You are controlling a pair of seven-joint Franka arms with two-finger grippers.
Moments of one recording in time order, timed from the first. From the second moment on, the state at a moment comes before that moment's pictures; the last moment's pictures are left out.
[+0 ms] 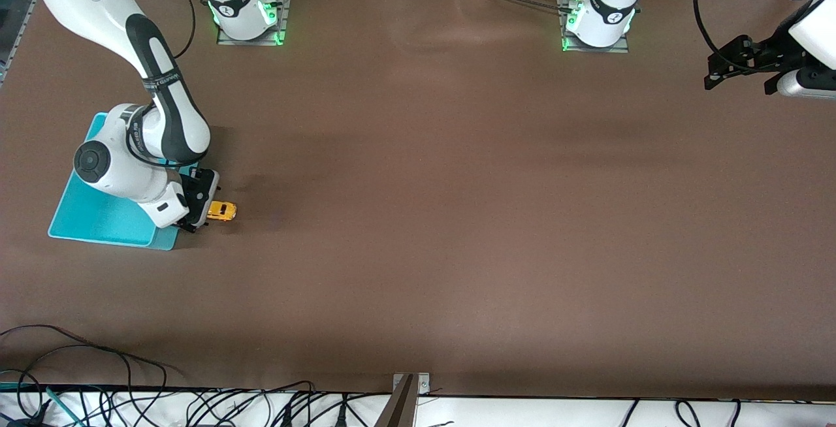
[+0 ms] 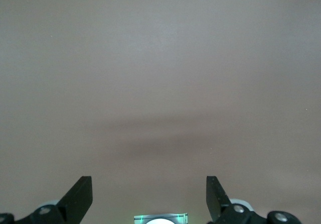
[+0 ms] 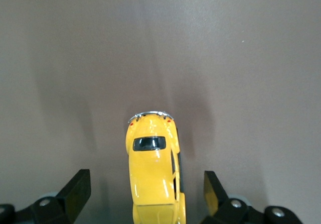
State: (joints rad) left arm 0.03 -0.05 -0.07 -1.55 -0.02 1.41 0.02; right arm 0.11 0.49 -0.11 -2.02 0.20 2.46 -1.51
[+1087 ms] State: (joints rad) left arm 0.03 -0.05 -0.07 -1.55 -0.02 1.41 0.02; right arm 0.11 0.36 -0.09 -1.94 0.22 2.27 -1.49
